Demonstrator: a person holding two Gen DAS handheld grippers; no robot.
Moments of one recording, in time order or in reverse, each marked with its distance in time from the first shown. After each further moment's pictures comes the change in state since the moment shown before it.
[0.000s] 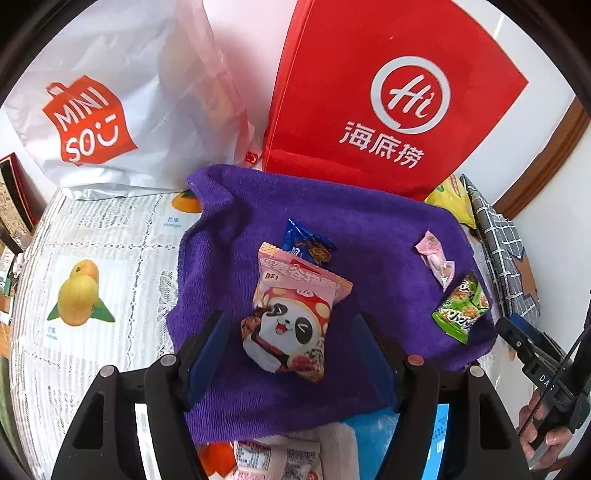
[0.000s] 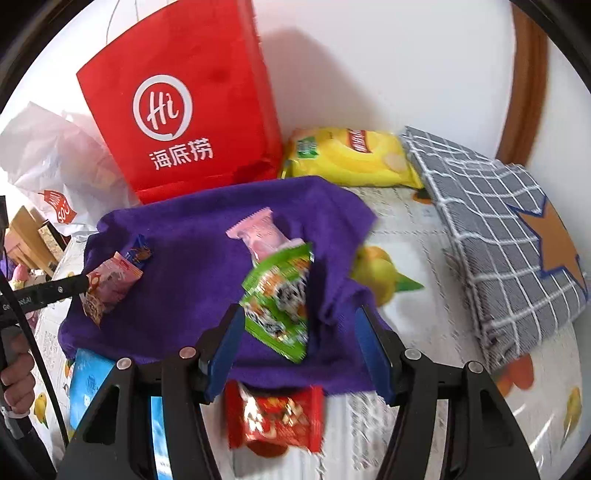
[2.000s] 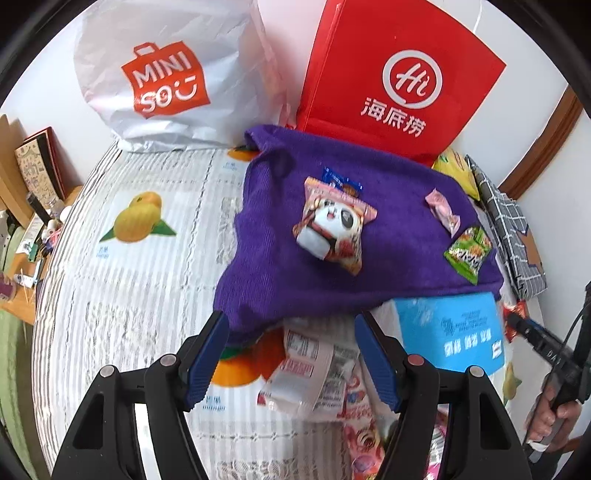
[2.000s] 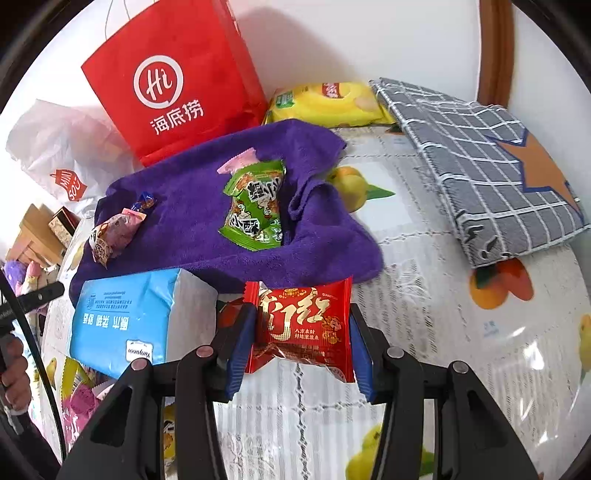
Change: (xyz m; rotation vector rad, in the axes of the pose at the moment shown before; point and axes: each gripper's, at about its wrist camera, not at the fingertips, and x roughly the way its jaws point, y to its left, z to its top) left arm -0.046 0.027 -0.072 -0.011 0.015 0.065; right arm -0.026 -0.028 -0.062 0.052 0.071 0.047
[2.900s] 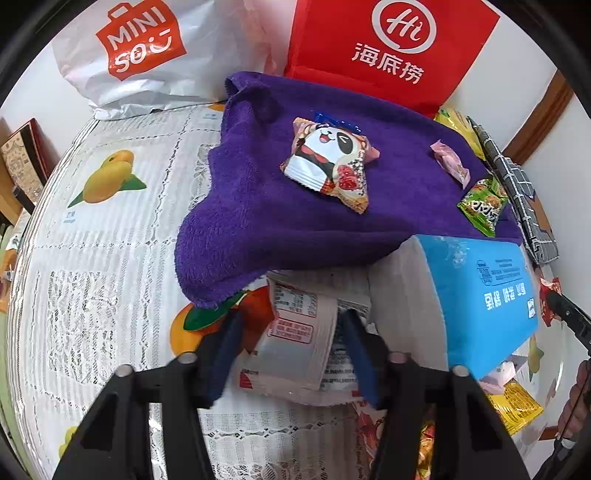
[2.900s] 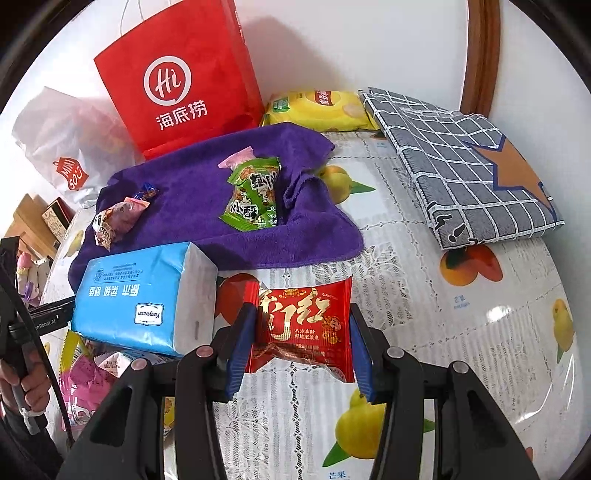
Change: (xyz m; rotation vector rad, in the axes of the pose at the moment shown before) left arm 0.038 -0.009 -0.026 0.054 0.070 -0.002; right arm -0.021 0.006 -0.020 -0.019 -0.008 -0.051
